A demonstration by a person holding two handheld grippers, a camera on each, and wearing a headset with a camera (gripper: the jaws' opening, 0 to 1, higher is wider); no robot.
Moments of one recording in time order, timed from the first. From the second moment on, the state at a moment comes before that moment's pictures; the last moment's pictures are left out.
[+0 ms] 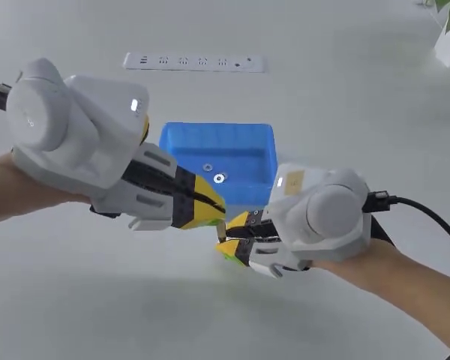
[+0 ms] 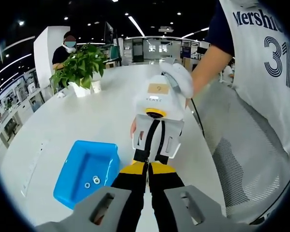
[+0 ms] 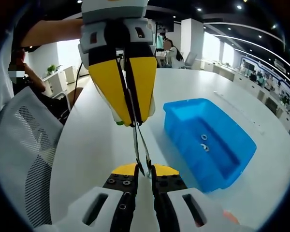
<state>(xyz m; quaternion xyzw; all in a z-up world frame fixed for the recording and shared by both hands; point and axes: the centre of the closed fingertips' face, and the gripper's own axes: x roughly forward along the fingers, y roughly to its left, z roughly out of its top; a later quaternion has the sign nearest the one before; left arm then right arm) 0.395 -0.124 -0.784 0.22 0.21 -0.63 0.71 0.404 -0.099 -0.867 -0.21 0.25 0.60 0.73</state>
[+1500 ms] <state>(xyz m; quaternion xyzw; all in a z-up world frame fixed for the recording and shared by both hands) 0.390 -0.122 -0.788 0.20 0.22 -0.64 0.71 0.401 -0.099 -0.872 -0.22 0.25 0.61 0.72</state>
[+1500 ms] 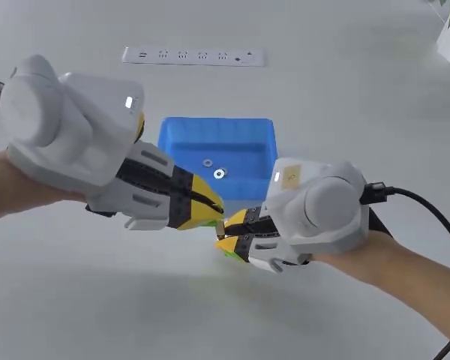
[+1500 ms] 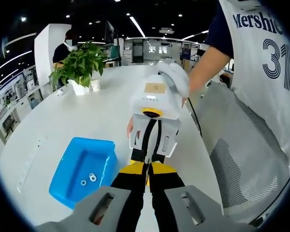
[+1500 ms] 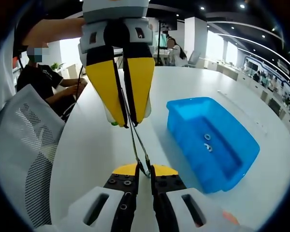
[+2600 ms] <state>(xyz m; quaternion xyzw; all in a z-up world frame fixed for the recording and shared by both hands) 0.427 -0.112 -0.707 0.27 0.15 -0.63 0.71 0.449 -0.089 -0.787 -0.24 0.17 0.60 0.74</state>
